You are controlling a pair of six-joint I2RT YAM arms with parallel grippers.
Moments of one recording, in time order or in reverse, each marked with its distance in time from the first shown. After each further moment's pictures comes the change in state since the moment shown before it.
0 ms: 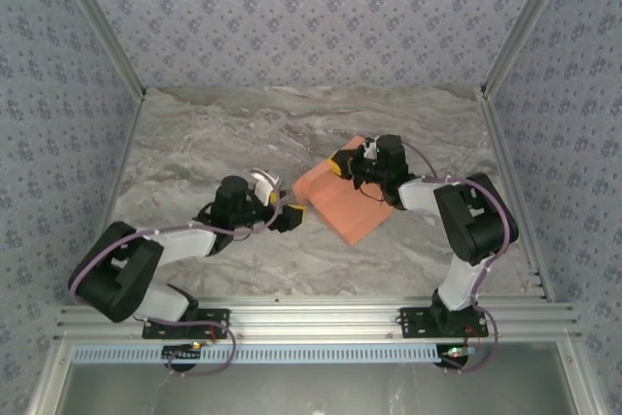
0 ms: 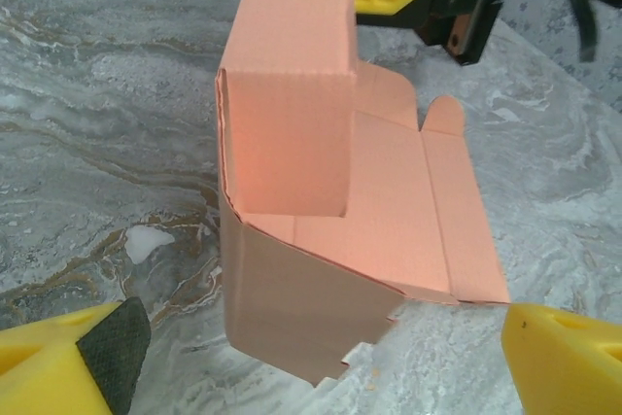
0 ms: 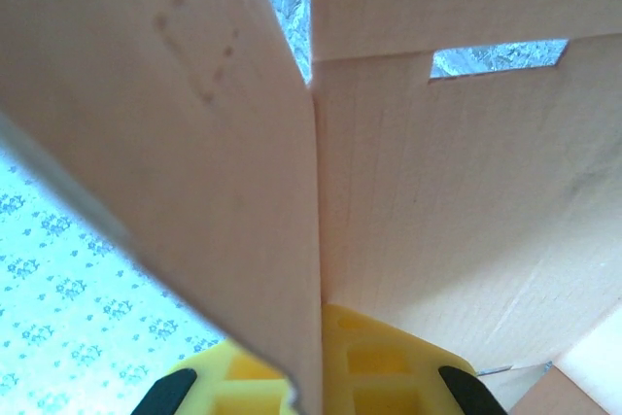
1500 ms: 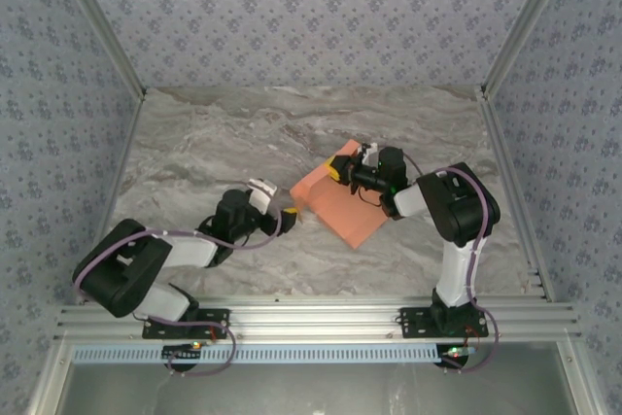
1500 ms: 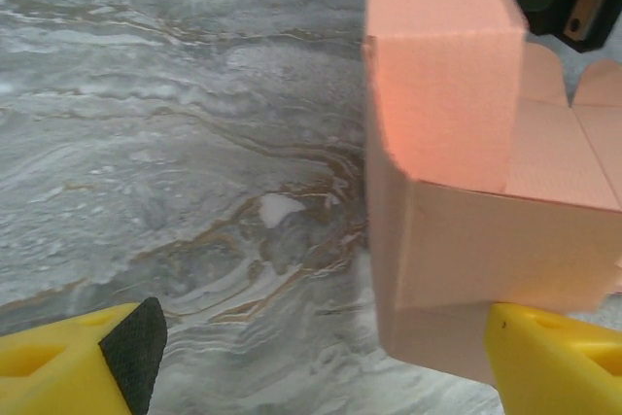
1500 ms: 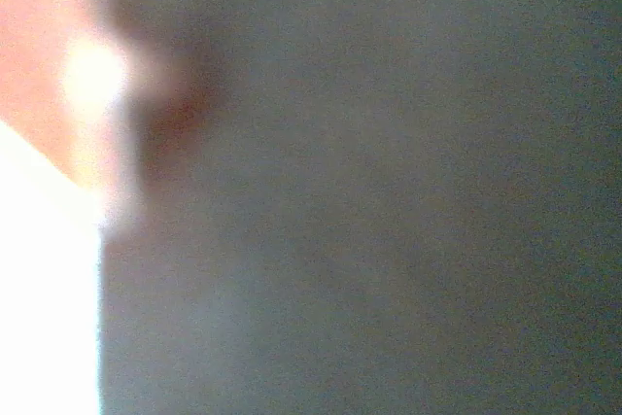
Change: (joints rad) left arm -0.058 0.062 -0.087 0.143 -0.293 0.129; right arm -0.008 0.159 -0.070 0.412 -0.099 0.109
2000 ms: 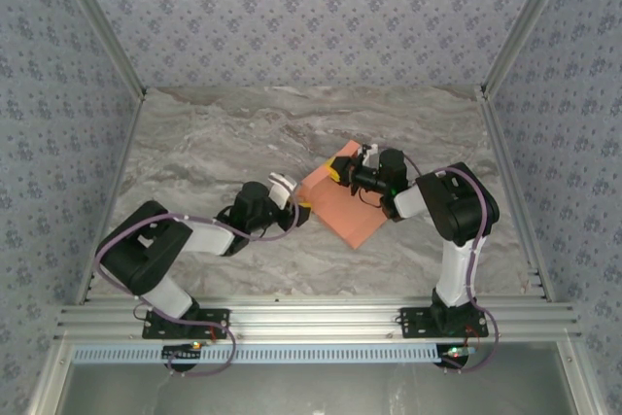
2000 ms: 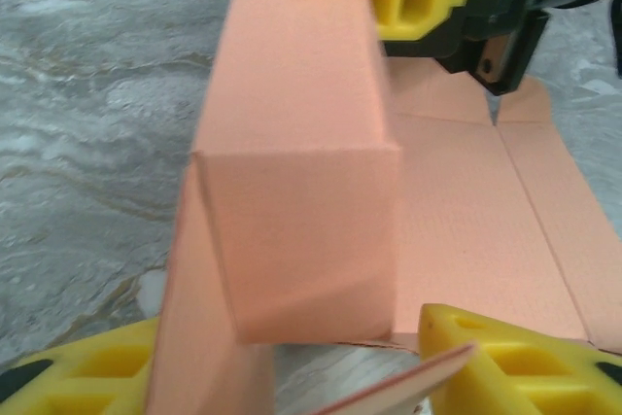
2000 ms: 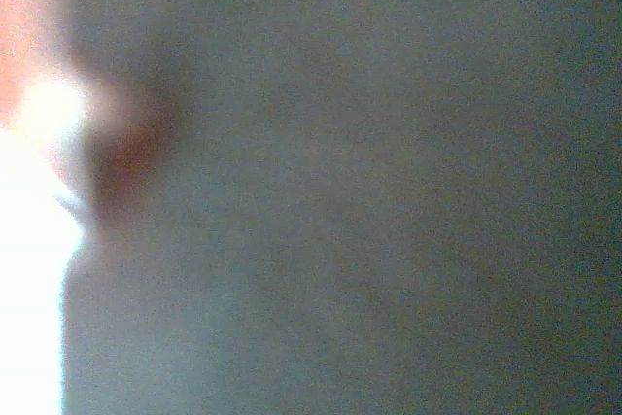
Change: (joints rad) left arm -0.071 0.148 0.141 0.016 0.068 -0.032; right arm 0.000 0.007 -0.017 0.039 -0.002 0.001
